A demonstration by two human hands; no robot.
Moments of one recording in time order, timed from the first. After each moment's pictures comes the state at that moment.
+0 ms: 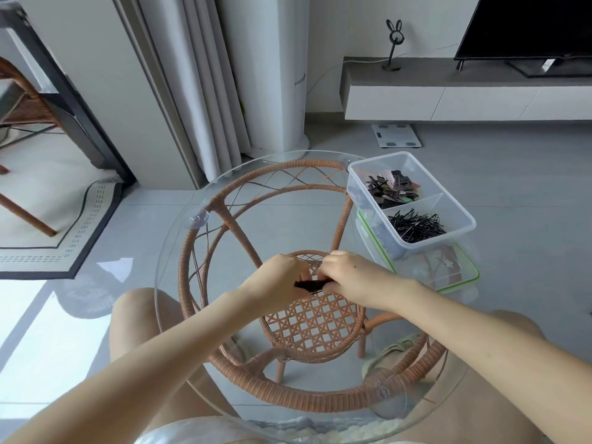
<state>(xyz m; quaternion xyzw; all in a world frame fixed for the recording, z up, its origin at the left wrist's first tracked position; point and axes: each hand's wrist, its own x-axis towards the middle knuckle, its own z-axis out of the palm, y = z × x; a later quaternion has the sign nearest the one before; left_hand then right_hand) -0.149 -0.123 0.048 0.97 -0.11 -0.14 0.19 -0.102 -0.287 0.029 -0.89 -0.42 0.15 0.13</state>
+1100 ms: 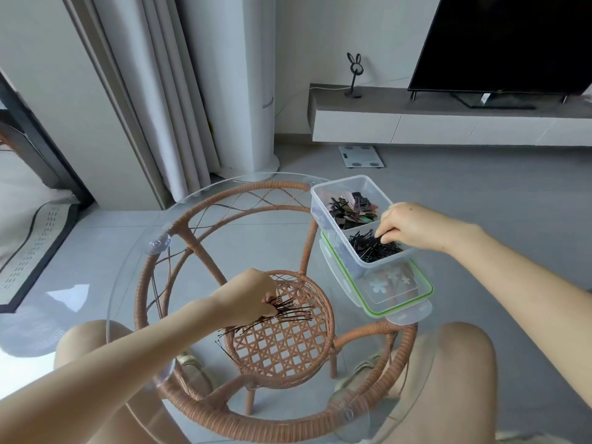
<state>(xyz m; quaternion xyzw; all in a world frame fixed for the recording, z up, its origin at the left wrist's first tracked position) -0.131 -0.128 0.053 0.97 -0.12 -0.20 0.11 -0.020 -0.406 0.113 -0.95 -0.28 0.12 0.02</state>
